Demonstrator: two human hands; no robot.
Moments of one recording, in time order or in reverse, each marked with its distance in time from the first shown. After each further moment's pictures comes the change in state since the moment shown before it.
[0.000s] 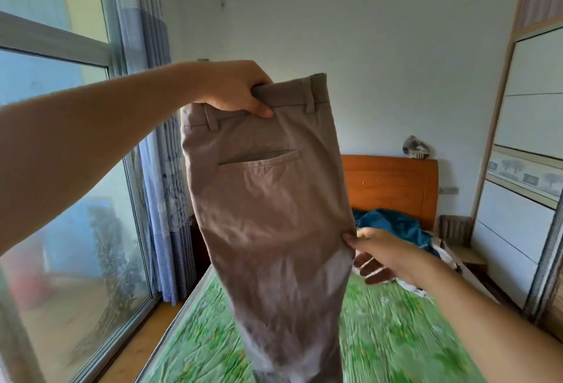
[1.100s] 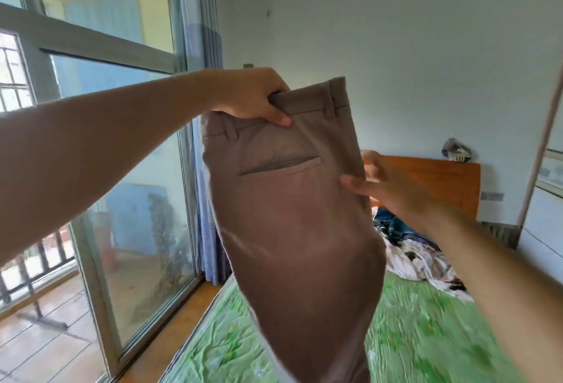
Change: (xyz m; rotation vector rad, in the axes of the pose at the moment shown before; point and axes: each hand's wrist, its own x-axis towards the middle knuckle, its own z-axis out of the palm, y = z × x) left_hand -0.152 0.042 -0.056 0.027 -0.032 -0.097; right_hand -0.156 -0.127 0.054 0.017 0.029 -0.603
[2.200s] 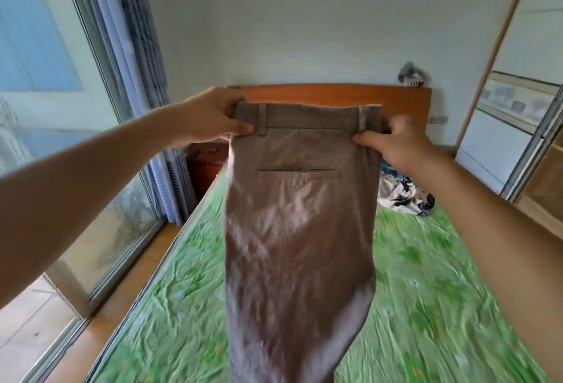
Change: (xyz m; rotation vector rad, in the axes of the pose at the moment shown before) left_hand 0.023 0.021 0.194 -0.763 -0.097 -0.105; right_hand -0.022 0.115 -0.078 -0.156 0.247 0.125
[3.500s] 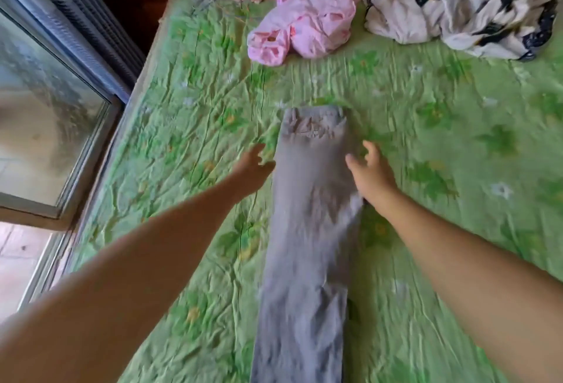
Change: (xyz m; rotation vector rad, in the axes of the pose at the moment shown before) left_hand 0.200 -0.501 0.459 -0.117 -0.215 -0.785; right_hand 0.055 0.614 0.306 -0.127 -0.104 0.911
